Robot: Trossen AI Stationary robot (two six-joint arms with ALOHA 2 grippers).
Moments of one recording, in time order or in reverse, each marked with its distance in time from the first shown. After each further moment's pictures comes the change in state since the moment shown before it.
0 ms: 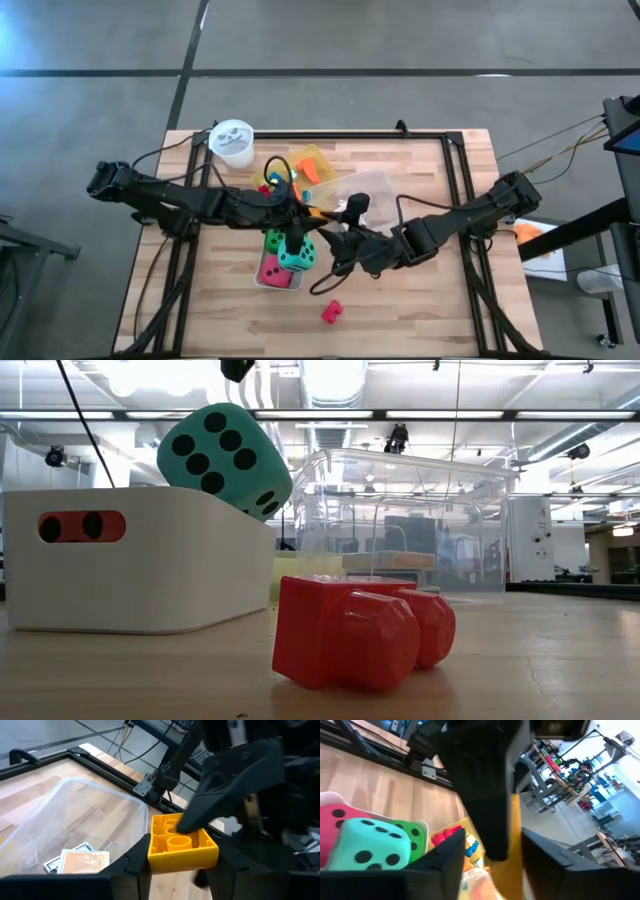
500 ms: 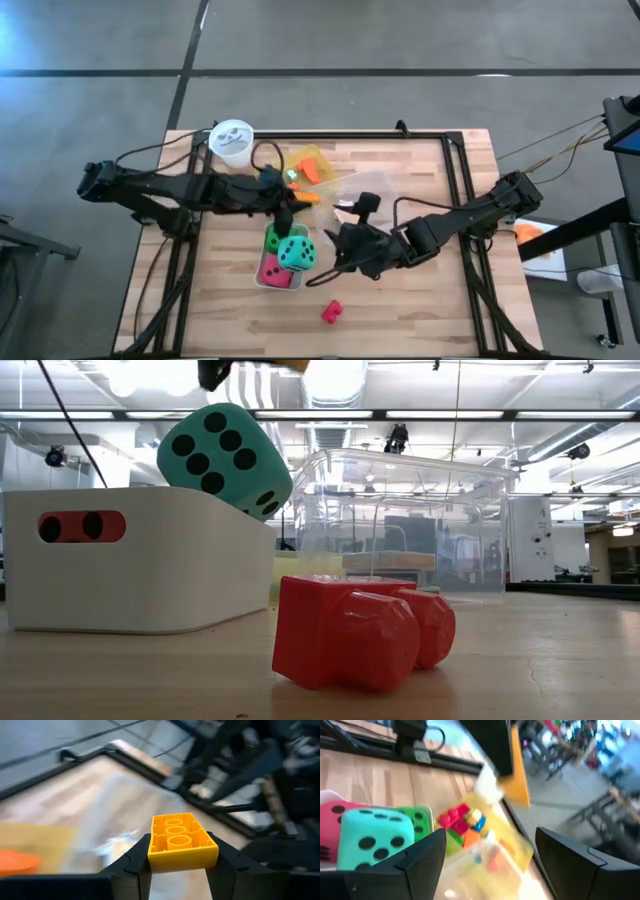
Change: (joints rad) left arm 0.075 -0.097 0.000 -0.199 0.000 0.023; right arm 0.007 -0.009 0.000 -0.186 0.038 0.325
